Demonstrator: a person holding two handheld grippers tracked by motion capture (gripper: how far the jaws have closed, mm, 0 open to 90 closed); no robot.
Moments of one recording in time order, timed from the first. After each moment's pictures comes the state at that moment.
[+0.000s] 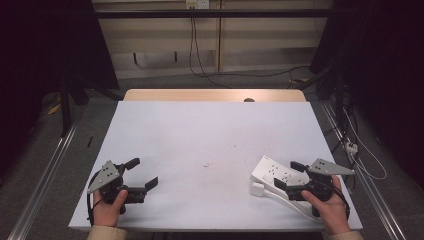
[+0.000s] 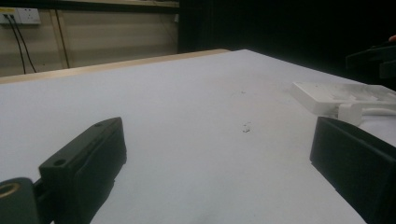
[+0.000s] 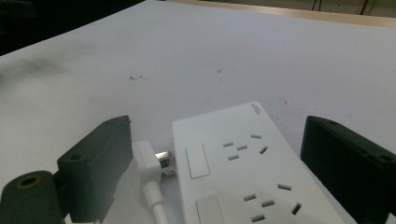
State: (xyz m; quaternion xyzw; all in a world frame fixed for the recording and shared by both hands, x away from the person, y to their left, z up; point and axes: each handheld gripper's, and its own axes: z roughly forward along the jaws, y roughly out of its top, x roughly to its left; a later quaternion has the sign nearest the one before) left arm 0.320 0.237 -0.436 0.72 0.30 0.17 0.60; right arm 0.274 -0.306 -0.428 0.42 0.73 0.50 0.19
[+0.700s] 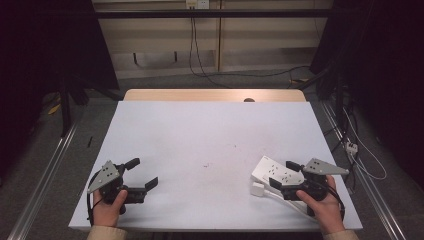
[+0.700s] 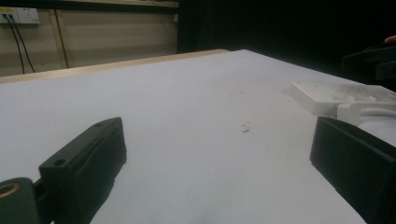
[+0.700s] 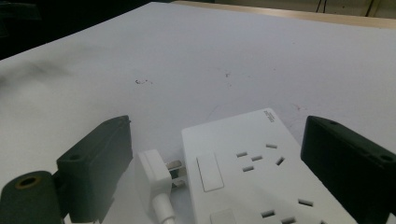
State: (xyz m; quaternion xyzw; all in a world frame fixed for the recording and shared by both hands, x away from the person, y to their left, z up) left arm 0.320 0.237 -0.436 0.72 0.30 0.17 0.60; right arm 0.277 -0.295 -0.429 0.42 0.73 0.51 0.18
